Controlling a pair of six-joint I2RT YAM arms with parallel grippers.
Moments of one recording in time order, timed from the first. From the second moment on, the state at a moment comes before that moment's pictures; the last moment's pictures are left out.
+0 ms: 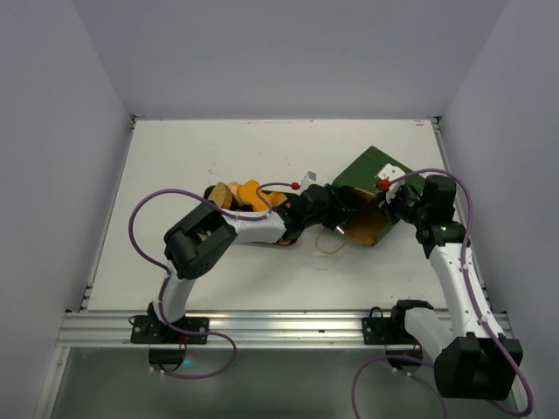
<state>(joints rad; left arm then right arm) -0.95 2.05 1.29 0.32 -0.04 -1.52 -0.05 0.95 0.75 -0.37 -0.65 -0.63</state>
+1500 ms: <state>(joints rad) -0.93 2.03 1.23 0.36 -0.03 -1.34 -0.05 0.95 0.75 -0.37 -0.65 -0.64</state>
